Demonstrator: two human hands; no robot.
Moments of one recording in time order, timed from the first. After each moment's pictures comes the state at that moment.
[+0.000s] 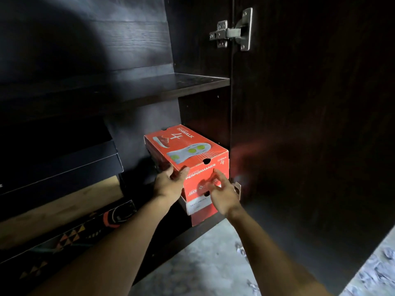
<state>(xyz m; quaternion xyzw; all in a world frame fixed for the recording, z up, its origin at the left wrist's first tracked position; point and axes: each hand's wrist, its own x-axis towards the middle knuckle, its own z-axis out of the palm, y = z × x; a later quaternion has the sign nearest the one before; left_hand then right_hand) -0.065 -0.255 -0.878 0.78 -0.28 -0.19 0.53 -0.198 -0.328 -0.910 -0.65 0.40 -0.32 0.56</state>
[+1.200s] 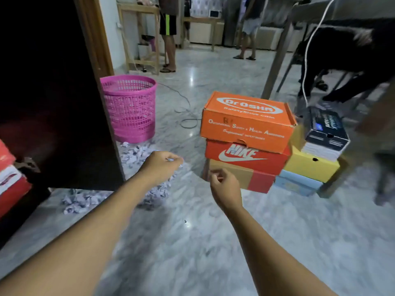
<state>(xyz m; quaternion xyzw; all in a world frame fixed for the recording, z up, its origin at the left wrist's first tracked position) -0.468 -0.129 -0.839 0.52 -0.71 -0.41 0.24 -0.631 -0.044 -0.907 -0.38 0.78 -0.47 0.19</state>
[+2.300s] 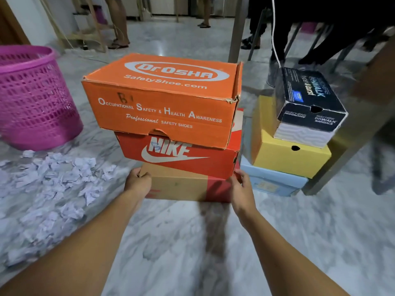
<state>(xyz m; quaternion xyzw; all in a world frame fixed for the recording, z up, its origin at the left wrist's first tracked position) -0.727 -0.246 -1.038 0.63 -0.54 -0.48 0.28 -0.918 -0.090 -1.063 -0.15 0.74 -0.59 0.29</state>
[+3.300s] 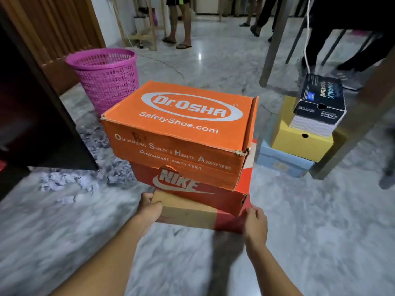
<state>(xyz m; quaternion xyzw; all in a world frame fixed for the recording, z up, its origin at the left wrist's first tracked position) -0.542 -0.052 -1.022 0.68 -0.48 -0.51 0.20 -0.774 0.079 -1.064 -0.11 0.80 -0.52 0.26</state>
